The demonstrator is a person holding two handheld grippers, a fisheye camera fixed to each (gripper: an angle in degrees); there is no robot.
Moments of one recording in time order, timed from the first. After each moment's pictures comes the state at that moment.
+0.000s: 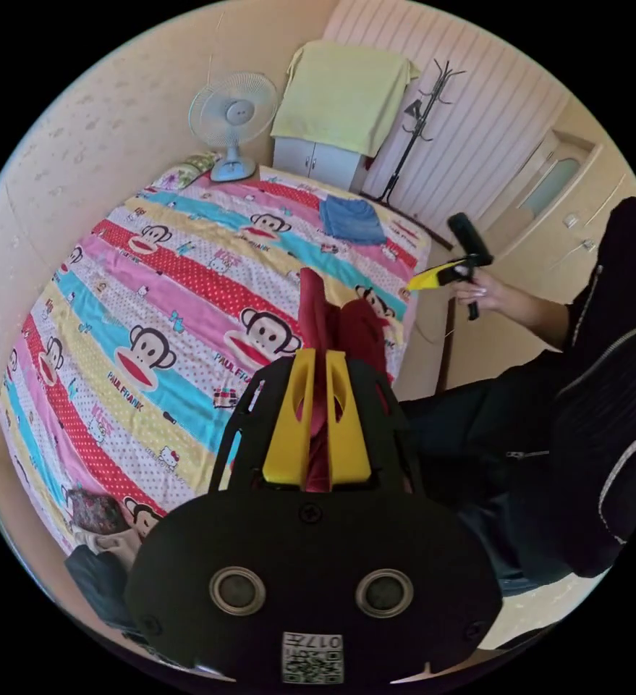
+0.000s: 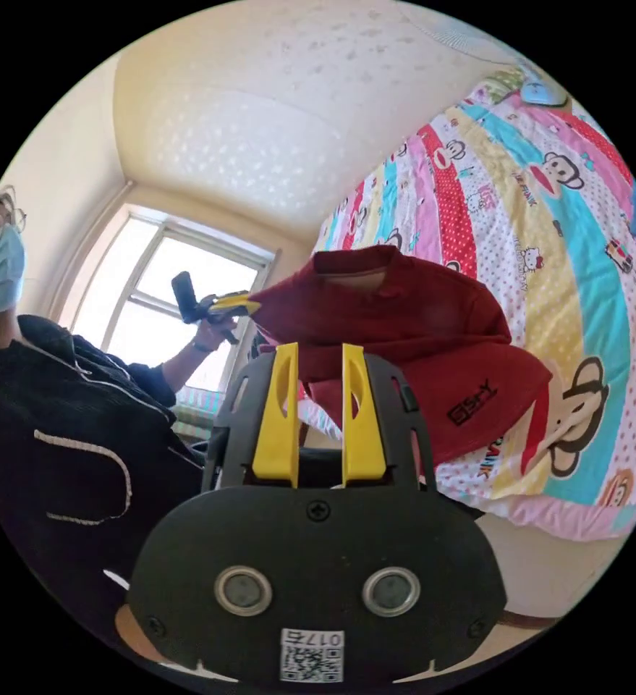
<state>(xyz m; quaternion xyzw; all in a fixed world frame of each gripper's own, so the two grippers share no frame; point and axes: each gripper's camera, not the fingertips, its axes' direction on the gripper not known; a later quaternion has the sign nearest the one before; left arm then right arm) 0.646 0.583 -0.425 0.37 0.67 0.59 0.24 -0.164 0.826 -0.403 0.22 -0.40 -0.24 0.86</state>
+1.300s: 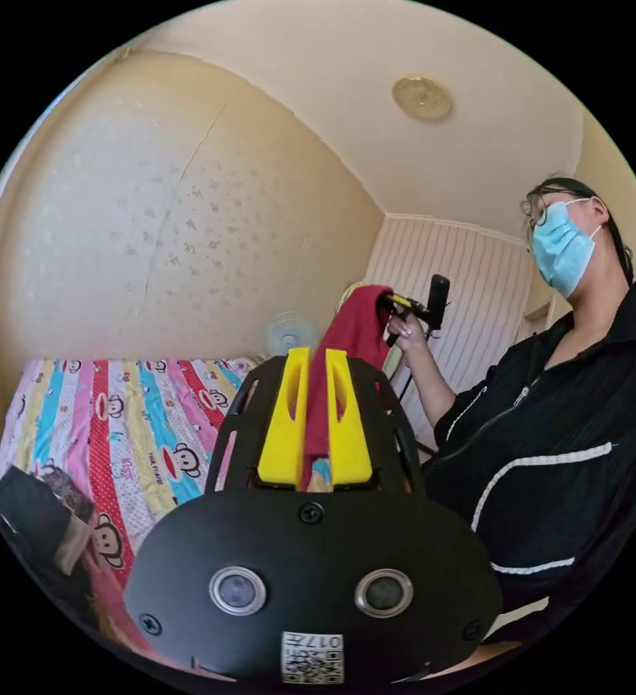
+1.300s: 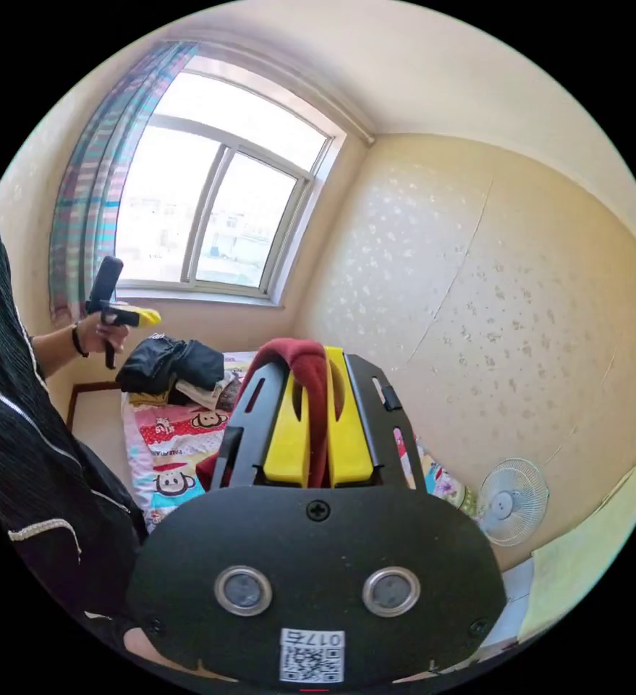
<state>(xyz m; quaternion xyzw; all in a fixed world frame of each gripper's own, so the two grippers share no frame) 0.622 0.160 0.077 0.39 0.89 0.16 0.14 -0.624 0.829 -0.793 0.62 0.02 -0.52 0.59</state>
